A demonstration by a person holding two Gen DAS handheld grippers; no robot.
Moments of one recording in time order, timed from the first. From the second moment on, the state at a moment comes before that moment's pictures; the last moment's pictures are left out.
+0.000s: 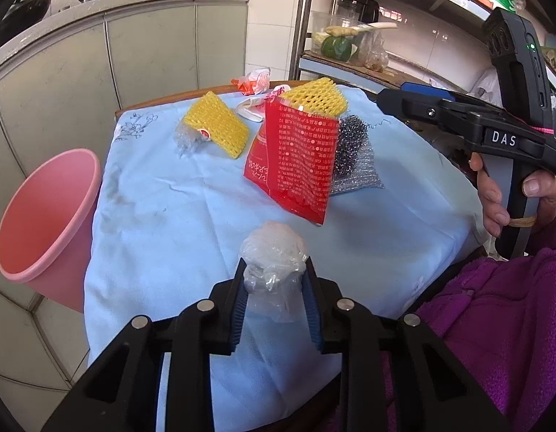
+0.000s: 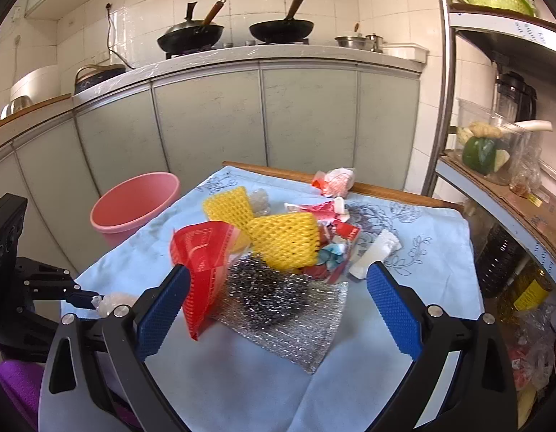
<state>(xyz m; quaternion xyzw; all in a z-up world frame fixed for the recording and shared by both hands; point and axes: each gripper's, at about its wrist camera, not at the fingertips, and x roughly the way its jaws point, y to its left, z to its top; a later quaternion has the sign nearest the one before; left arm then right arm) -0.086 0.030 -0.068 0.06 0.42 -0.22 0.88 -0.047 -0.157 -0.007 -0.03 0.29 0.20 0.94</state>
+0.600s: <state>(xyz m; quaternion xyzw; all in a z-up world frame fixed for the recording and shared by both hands) -0.089 0.063 -0.039 0.00 0.36 -0.18 0.92 -0.036 -0.093 -0.020 -0.07 0.35 0.32 0.88</state>
